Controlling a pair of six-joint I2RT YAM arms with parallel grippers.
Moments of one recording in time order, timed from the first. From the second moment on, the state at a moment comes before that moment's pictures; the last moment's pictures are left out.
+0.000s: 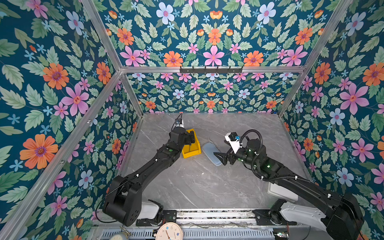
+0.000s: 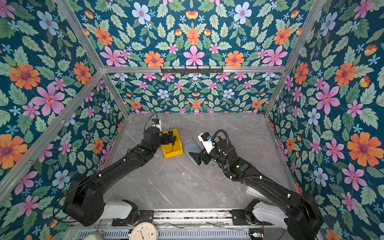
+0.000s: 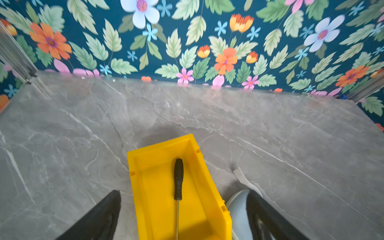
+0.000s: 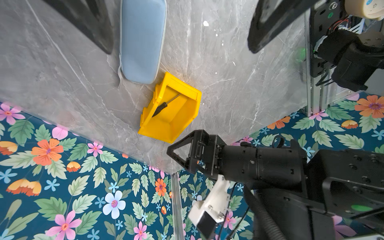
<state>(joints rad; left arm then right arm) -0.48 1.34 0.86 0.06 -0.28 -0.28 0.68 1.10 0.75 0.09 -0.26 0.06</state>
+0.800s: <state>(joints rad) -0.34 1.19 0.30 0.65 -0.42 0.03 0.15 0.91 0.40 0.21 -0.08 0.08</state>
